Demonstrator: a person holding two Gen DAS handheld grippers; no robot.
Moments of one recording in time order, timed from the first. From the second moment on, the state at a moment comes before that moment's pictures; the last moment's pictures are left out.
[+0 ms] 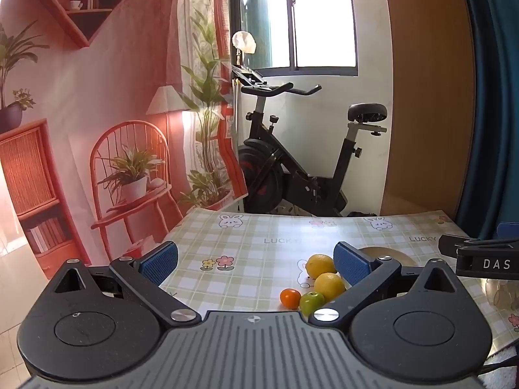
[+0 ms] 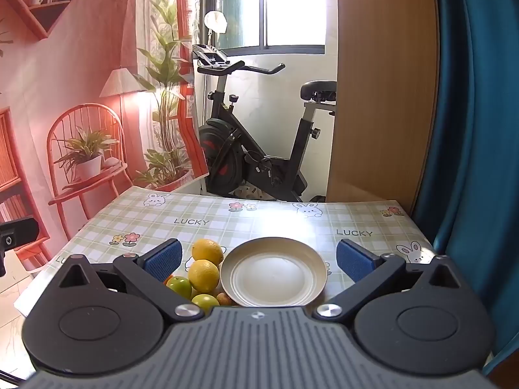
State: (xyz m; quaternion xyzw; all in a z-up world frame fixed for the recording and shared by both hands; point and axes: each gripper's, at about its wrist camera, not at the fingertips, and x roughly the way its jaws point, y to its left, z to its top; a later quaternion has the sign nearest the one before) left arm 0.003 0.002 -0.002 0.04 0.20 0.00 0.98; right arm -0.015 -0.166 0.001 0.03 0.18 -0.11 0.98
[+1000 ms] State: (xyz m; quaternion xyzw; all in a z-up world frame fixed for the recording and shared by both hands) left arm 0.006 0.003 -0.004 0.04 0.20 0.01 0.98; right arm -0.015 -0.166 0.001 0.03 0.18 -0.11 0.98
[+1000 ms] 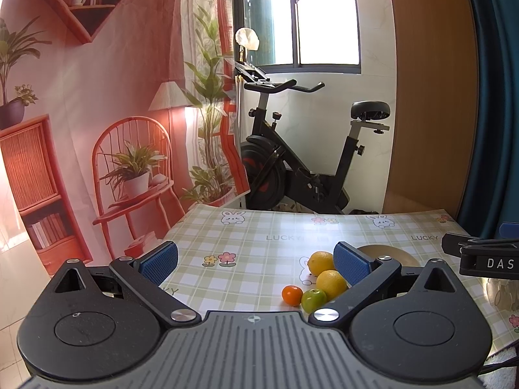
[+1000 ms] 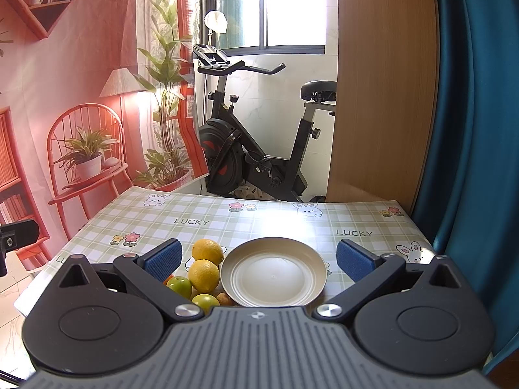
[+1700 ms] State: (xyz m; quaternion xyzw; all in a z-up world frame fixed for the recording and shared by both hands) left arm 0.007 0.003 -0.007 0.04 0.21 0.01 0.98; right arm -0.015 -0.166 0.001 0.03 0.18 -0.11 0.98
